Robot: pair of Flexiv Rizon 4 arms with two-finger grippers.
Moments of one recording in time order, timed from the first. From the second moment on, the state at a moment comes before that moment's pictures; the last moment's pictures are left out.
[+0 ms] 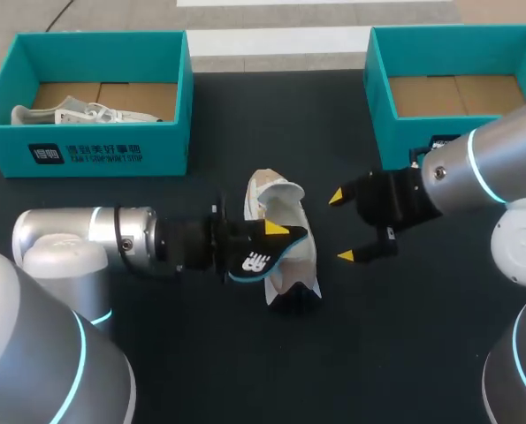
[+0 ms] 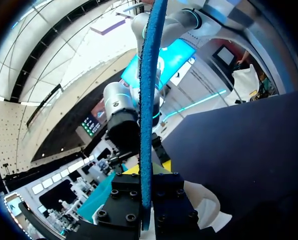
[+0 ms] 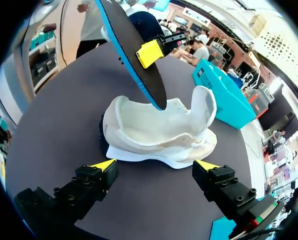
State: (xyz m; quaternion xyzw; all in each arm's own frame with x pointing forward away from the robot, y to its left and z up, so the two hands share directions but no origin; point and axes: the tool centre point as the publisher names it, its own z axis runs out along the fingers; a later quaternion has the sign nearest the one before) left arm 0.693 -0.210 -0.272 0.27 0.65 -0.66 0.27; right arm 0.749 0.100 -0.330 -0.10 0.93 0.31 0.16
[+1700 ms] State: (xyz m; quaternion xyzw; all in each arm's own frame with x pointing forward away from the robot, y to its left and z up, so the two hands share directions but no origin) left arm 0.707 -0.224 -0.315 0.27 0.69 -0.62 0.26; right arm 0.756 0.126 -0.349 -0.08 0.93 0.32 0.13
